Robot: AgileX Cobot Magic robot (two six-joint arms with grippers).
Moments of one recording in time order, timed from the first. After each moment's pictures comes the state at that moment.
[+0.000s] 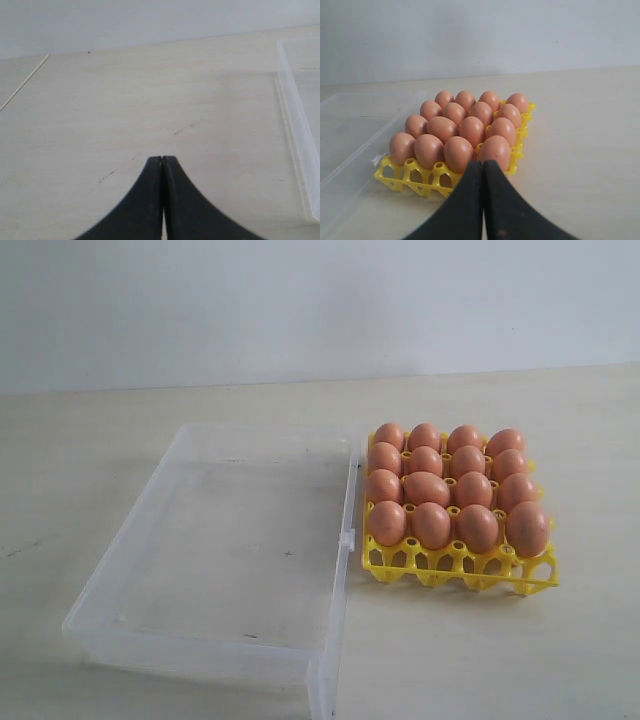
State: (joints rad) left arm 0.08 0.01 0.00 0.08 0.38 0.03; right arm 0.32 0.01 0.00 -0.33 0.31 0.45
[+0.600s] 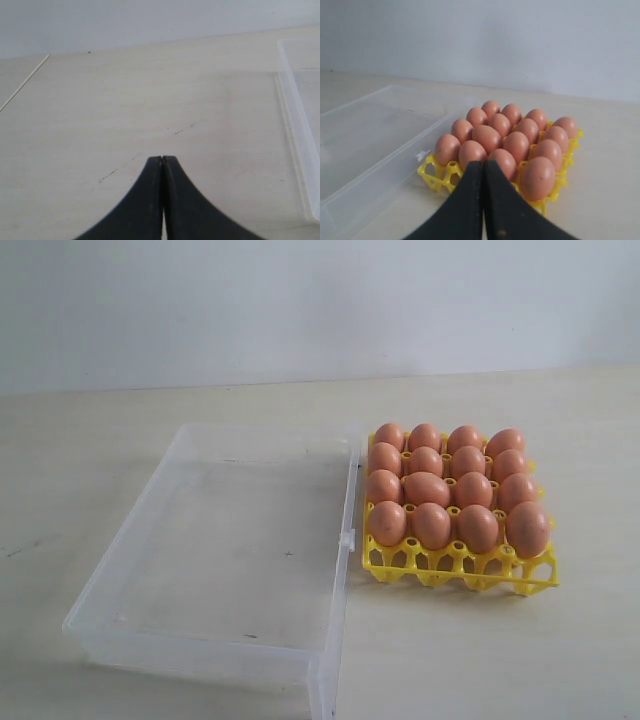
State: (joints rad) left arm 0.08 0.01 0.00 0.08 0.38 0.03; right arm 0.32 0.01 0.00 0.33 0.25 -0.34
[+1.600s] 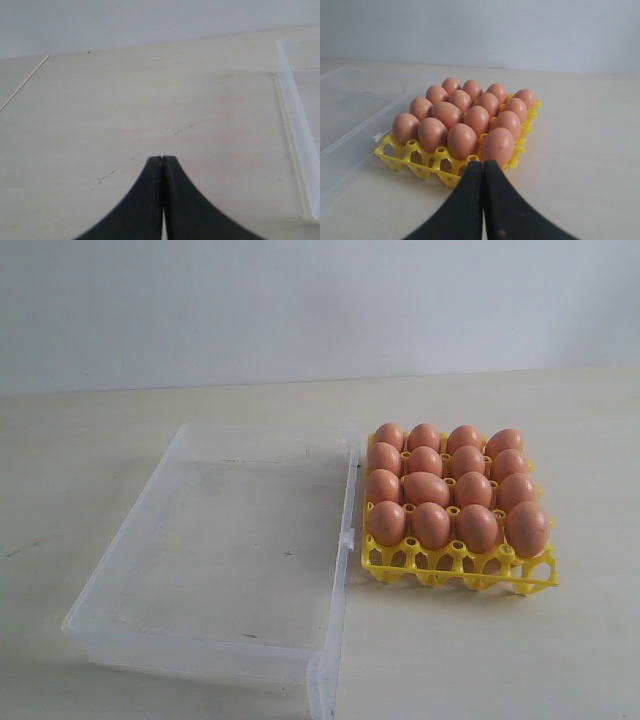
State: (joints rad) left arm 0.08 0.01 0.00 0.08 0.38 0.03; right arm 0.28 0.01 0.00 -0.06 0.33 0.06
